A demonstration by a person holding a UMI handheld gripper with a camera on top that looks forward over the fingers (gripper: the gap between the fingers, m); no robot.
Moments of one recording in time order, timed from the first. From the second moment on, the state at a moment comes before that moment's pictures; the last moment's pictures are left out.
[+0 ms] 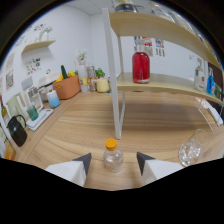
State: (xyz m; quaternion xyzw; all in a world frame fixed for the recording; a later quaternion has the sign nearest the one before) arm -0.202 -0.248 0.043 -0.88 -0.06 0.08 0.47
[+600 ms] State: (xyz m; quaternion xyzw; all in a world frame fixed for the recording) arm 0.045 -0.282 0.120 -0.84 0.01 0.01 0.54
